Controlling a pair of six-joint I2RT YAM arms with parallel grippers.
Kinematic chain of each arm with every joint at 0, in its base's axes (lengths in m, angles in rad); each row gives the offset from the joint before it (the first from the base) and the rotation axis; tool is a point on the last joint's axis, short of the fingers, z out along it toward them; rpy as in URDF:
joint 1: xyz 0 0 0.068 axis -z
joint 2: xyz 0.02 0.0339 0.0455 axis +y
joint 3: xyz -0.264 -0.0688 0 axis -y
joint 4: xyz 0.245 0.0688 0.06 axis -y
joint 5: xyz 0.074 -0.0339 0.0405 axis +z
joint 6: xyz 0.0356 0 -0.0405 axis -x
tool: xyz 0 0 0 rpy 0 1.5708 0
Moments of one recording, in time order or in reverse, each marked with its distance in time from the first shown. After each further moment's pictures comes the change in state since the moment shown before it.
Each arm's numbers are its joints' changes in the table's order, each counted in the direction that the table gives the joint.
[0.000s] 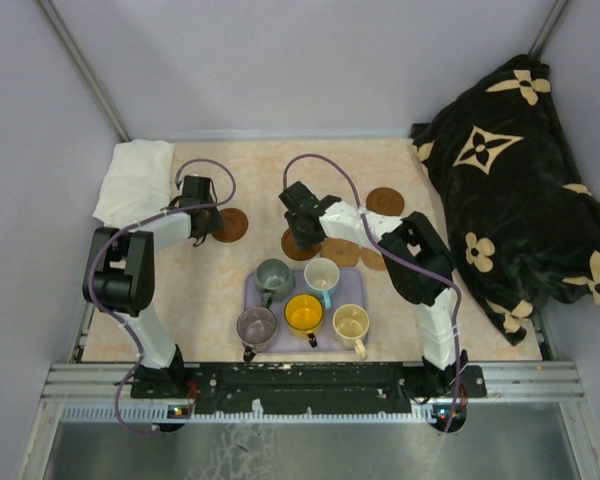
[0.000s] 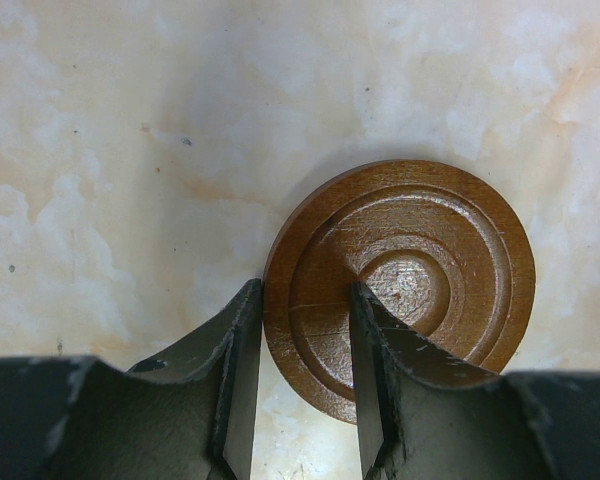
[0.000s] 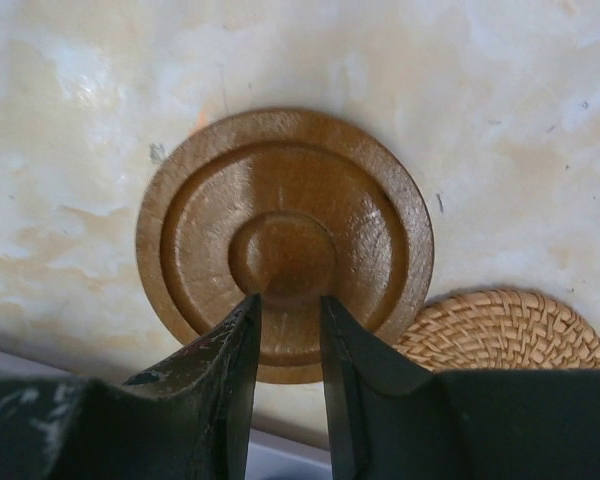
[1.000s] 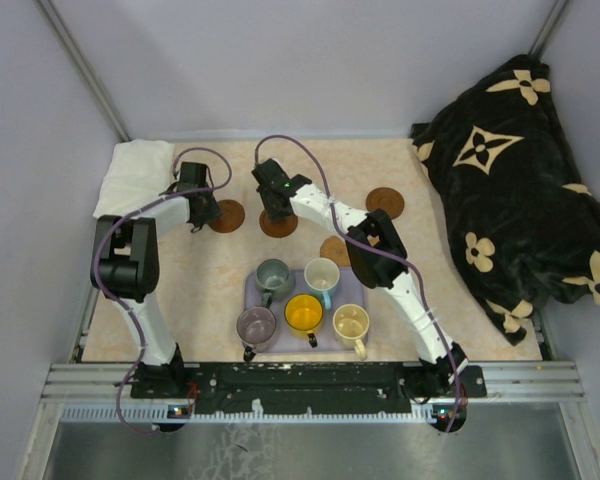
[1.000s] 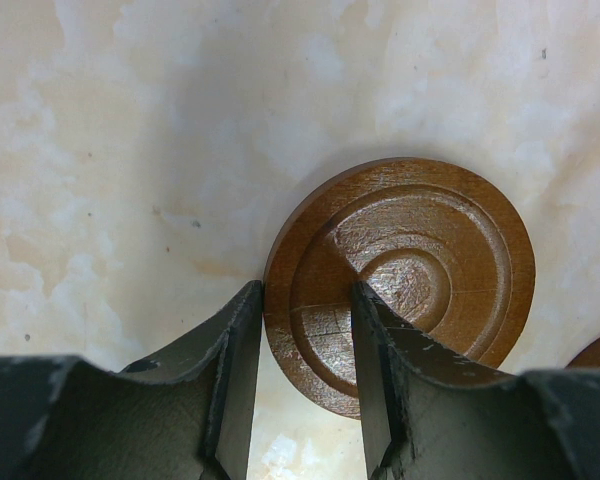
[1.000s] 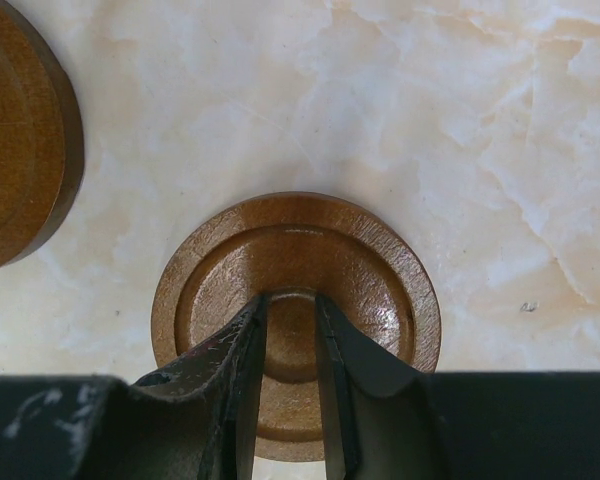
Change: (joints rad) left arm -0.042 0.119 0.186 -0.108 -0.019 0.002; right arm -0.002 0.430 0.669 -0.110 -0.024 0.047
